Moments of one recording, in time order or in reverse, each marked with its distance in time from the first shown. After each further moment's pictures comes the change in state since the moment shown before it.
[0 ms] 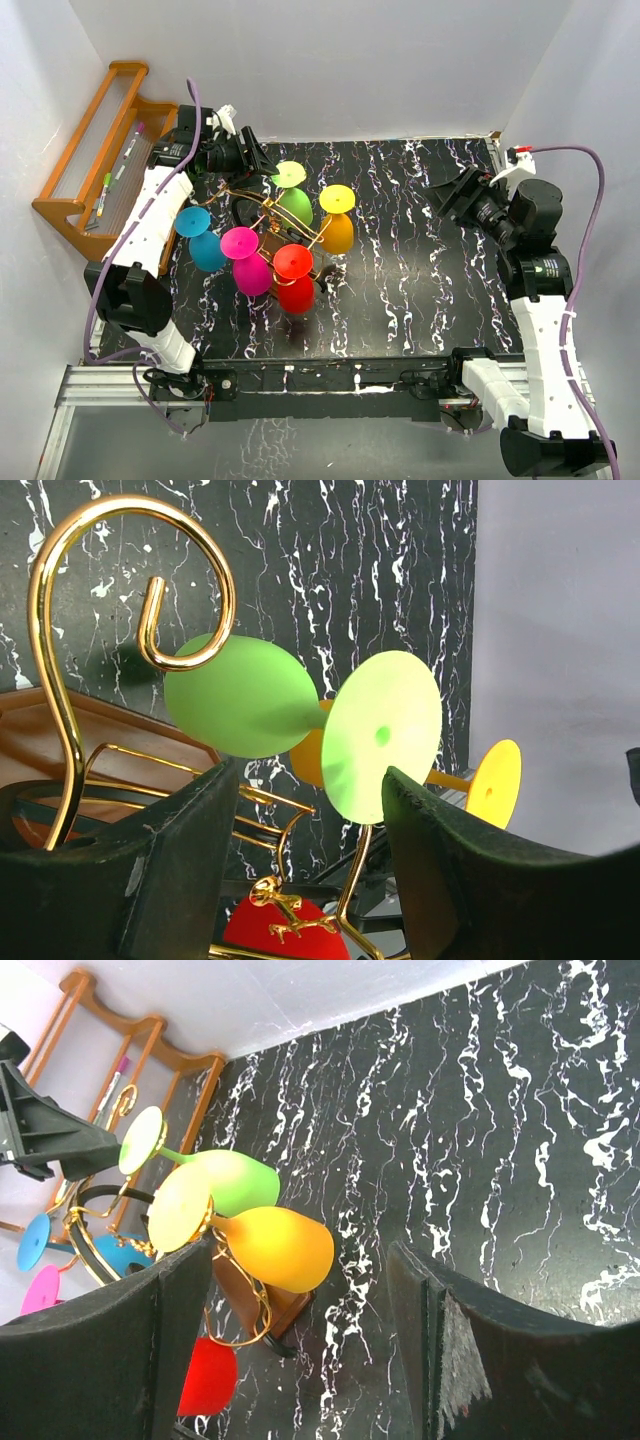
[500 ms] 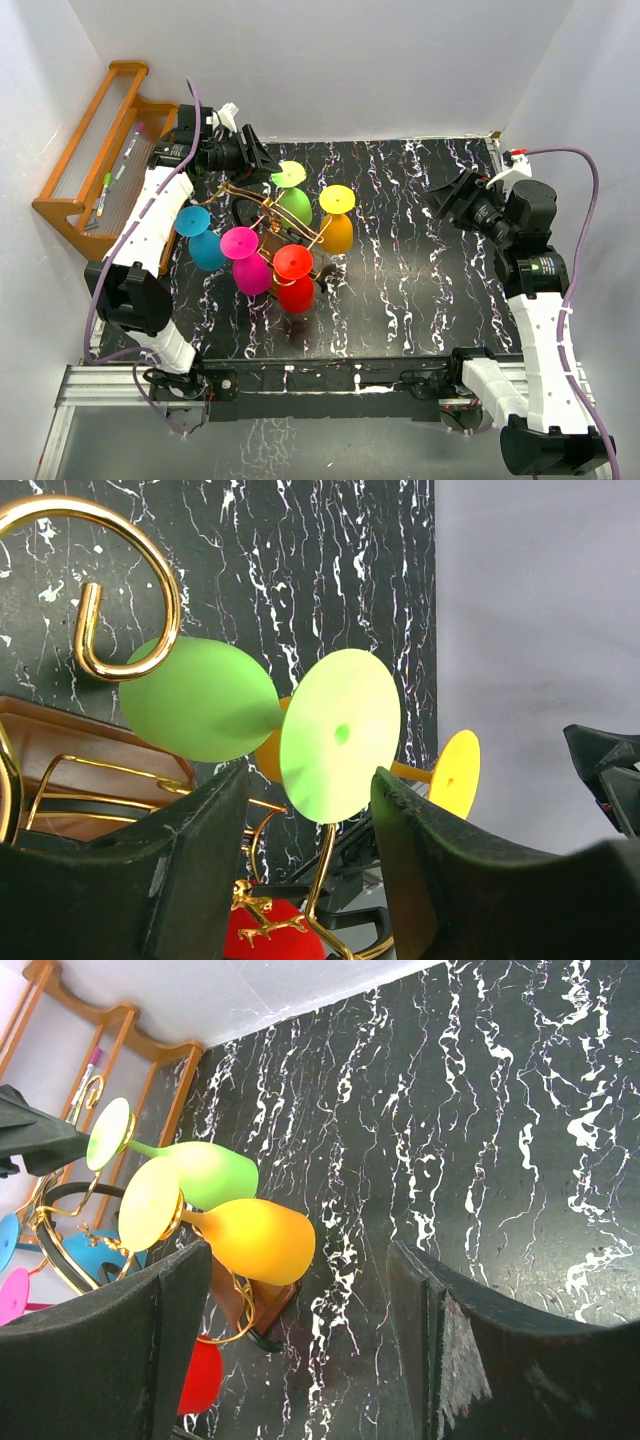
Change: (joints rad) left arm 0.000 0.000 -0.012 0.049 0.074 -0.043; right arm 0.000 0.009 -0.036 -0.008 0.019 -0.014
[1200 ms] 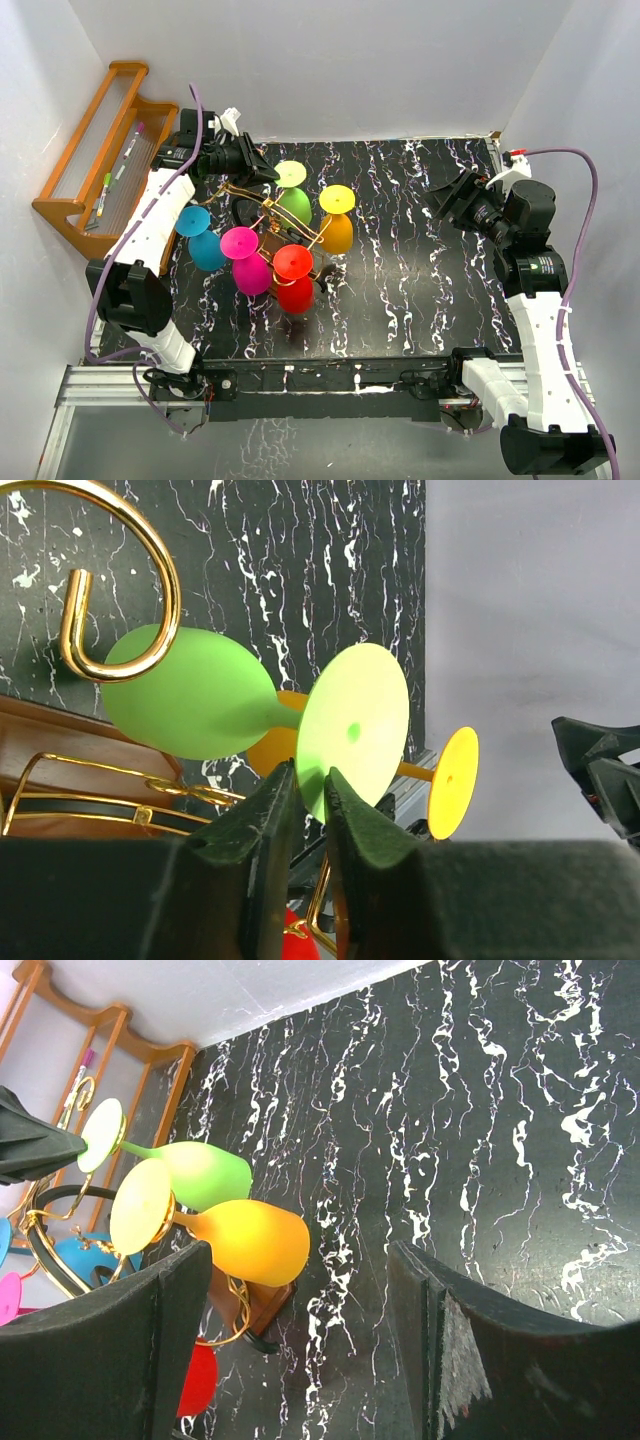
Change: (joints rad) left arm 0.000 0.000 -0.046 0.039 0.039 -0.030; right arm 0.000 0.003 -0.006 0.000 0.013 0.000
